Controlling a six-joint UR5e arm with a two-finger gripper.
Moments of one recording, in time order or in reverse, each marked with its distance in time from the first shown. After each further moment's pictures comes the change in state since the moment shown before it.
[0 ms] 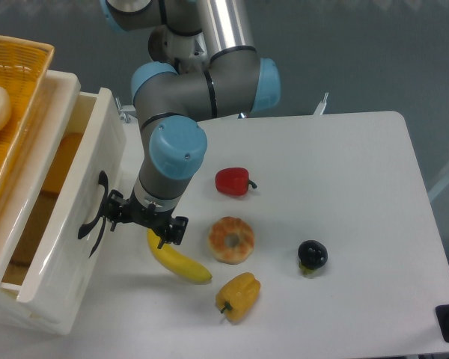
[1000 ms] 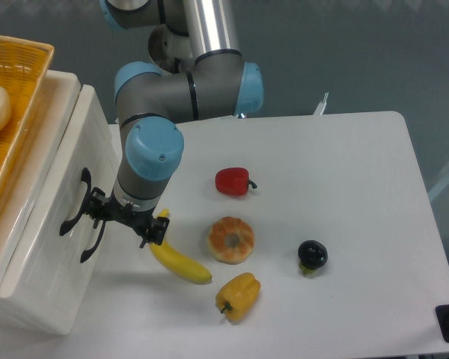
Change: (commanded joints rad) arm -0.040 -0.002 0.000 0.000 0.000 0.000
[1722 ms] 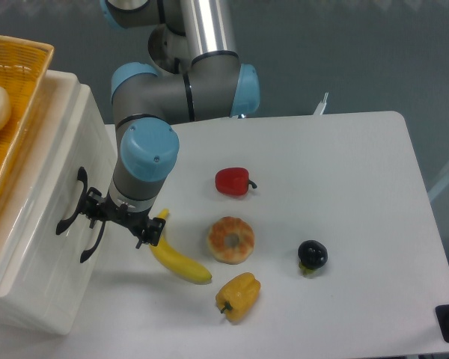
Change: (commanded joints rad) arm 0.023 0.000 0.014 0.000 0.000 0.058
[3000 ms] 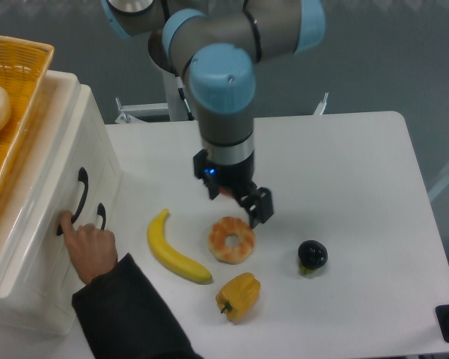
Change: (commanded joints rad) arm 0.248 0.164 0.046 -0.012 0.370 0.687
